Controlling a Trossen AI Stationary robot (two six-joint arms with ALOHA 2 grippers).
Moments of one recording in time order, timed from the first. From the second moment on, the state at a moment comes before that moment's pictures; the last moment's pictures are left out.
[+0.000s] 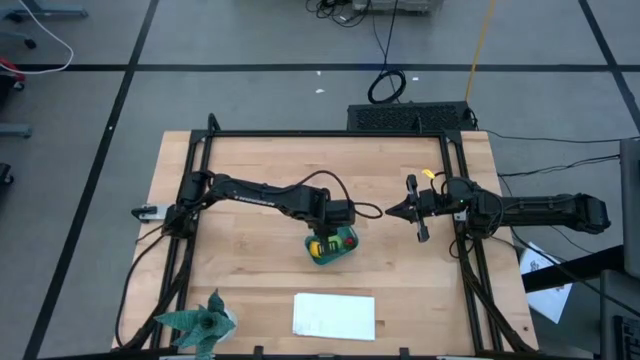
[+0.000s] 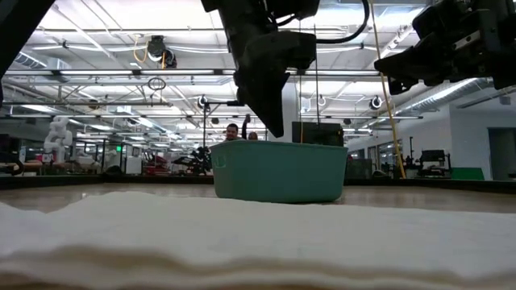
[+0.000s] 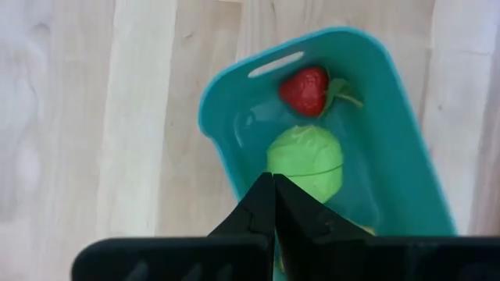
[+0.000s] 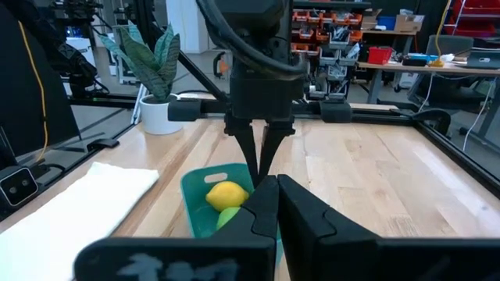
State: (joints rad) left arm -0.05 2.07 1.74 -0.88 -0.04 -0.16; right arm -0.18 0.60 0.13 0.39 -0.31 -0.04
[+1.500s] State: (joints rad) left arm -0.15 1.35 1.74 -0.88 -0.21 0.16; right arm -0.18 0.62 0.13 0.40 -0.31 -0.04
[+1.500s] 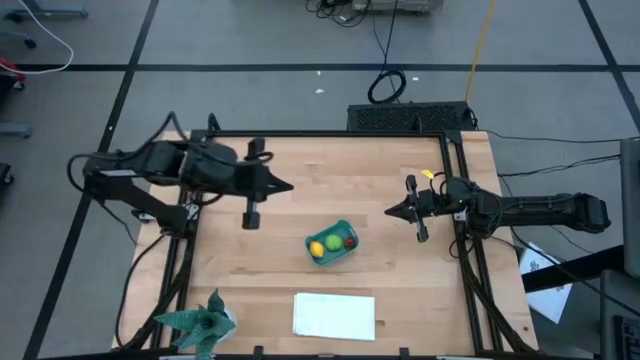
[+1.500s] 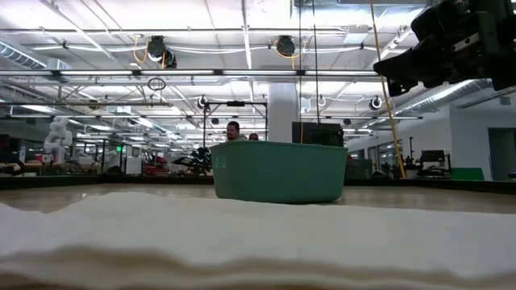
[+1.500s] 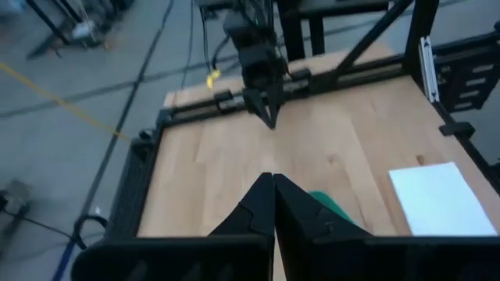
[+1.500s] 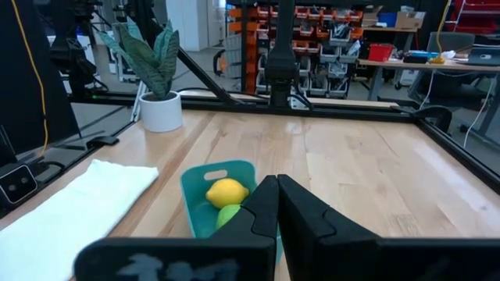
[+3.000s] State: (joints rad) left arm 0.20 0.95 1.43 -0.65 -0.13 0.10; right arm -0.18 0.62 0.13 0.42 -0.31 -0.04
